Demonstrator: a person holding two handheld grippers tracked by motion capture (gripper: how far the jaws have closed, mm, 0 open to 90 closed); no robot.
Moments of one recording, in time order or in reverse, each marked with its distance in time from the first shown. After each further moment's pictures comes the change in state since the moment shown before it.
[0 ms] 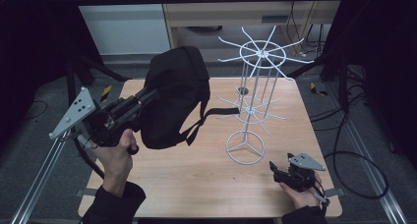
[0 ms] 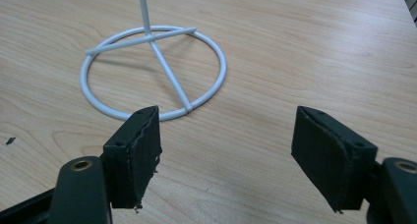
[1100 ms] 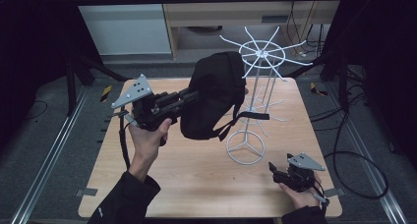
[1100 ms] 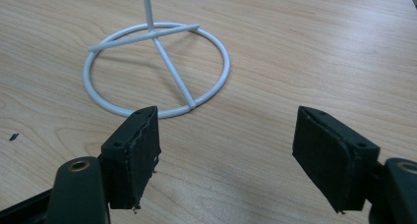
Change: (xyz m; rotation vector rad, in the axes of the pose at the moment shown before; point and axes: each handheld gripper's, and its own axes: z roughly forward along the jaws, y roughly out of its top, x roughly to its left) left arm 0.009 -0.044 0.070 0.230 -0.115 -0.059; right arm 0.001 -0.001 0.001 0.010 0.008 -0.007
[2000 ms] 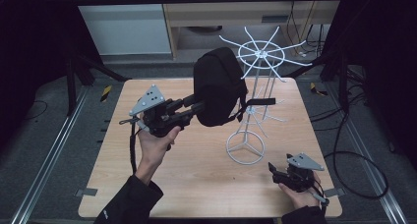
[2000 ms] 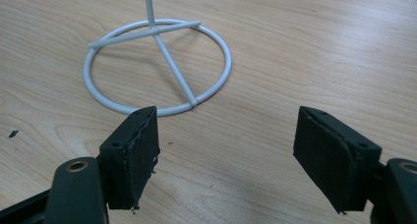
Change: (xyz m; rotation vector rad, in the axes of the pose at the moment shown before) left arm 0.003 -0.027 0.010 0.049 0.060 0.011; right arm 0.001 0.000 0.001 0.008 0.002 0.000
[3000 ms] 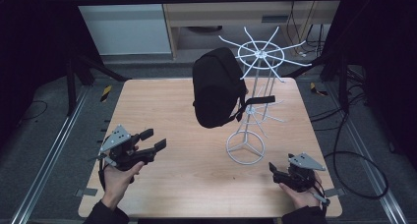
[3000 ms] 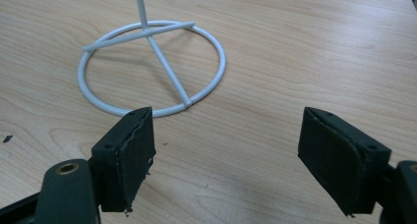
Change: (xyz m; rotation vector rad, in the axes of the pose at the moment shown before) left arm 0.052 -0.118 -0.096 0.218 0.239 -0.088; right arm -0.003 -0.001 0.000 -0.004 -0.010 0.024
